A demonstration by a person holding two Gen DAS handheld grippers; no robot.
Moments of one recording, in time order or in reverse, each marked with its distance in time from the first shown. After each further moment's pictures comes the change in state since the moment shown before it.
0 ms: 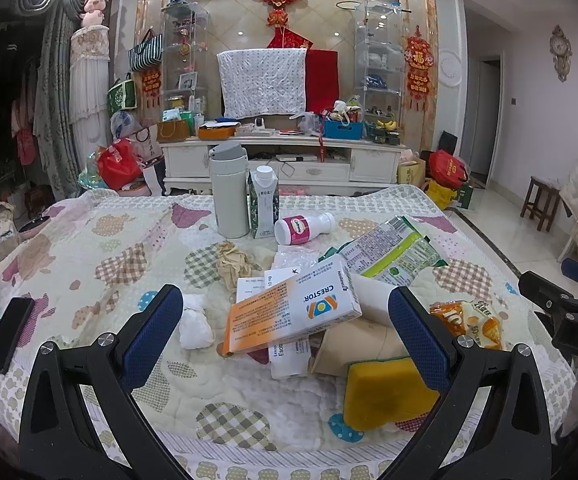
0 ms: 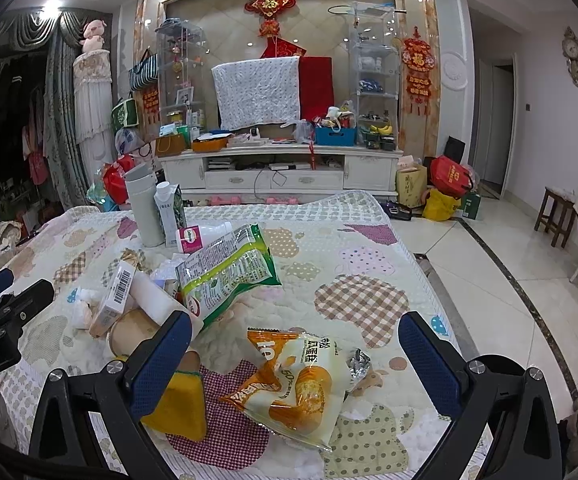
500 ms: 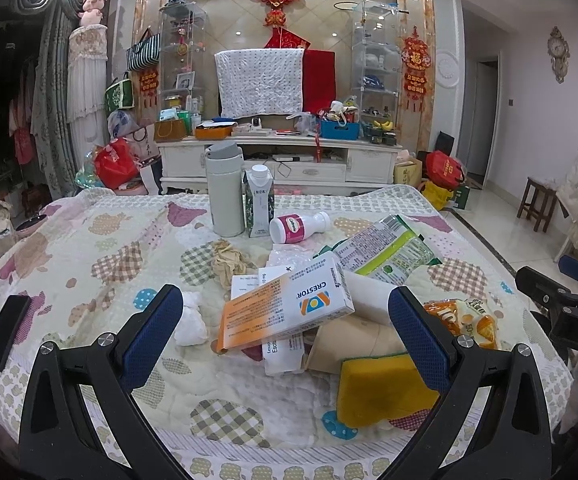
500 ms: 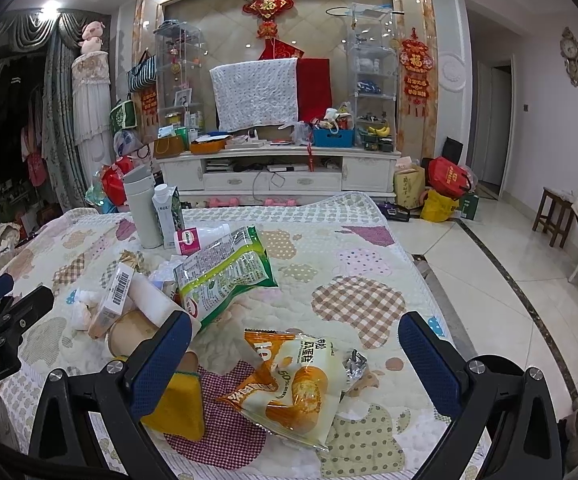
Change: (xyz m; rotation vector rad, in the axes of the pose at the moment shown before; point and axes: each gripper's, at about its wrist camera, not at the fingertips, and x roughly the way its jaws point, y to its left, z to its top) left arm -0.002 -0.003 -0.002 -0.004 -0.004 -0.008; right arm -0.005 -0.003 0.002 0.002 -0.003 -0.006
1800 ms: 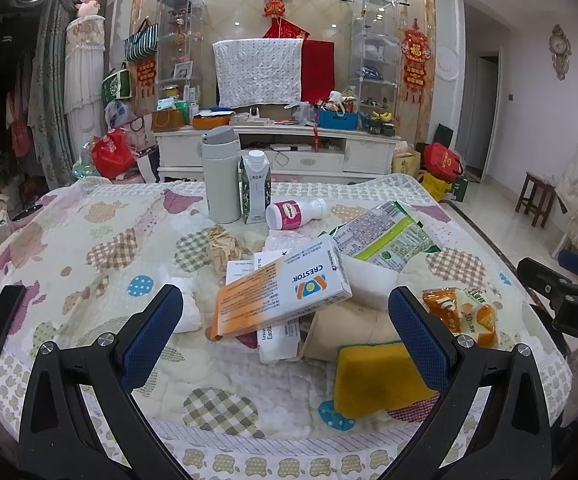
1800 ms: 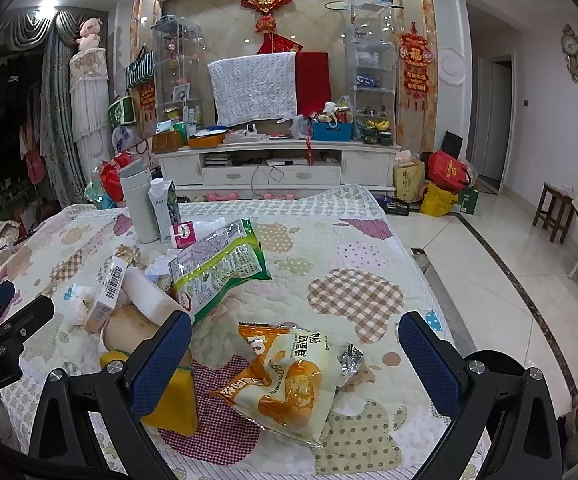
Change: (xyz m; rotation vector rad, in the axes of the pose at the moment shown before) left arm 0.002 -0.004 -0.011 -0.002 0.035 -0.007; right arm 0.005 -0.005 -0.004 0.005 0.026 0.000
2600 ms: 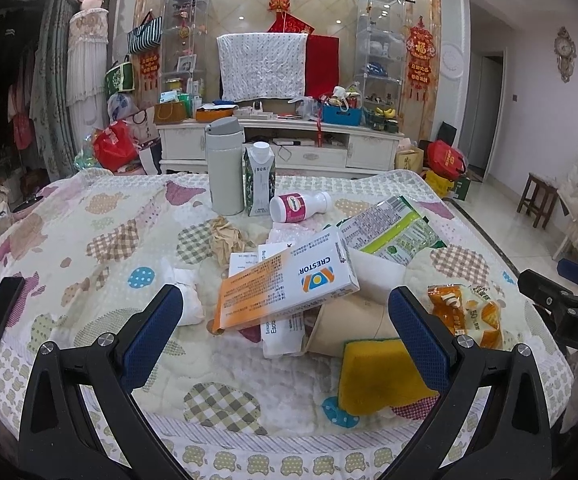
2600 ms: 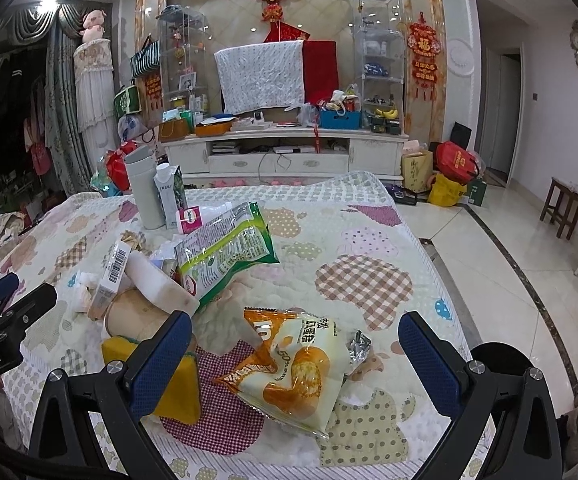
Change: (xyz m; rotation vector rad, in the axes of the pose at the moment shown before) left arm 0.004 0.007 -0.003 -0.018 0.018 -0.001; right arm 0.008 0.003 -0.006 -0.011 0.043 0.025
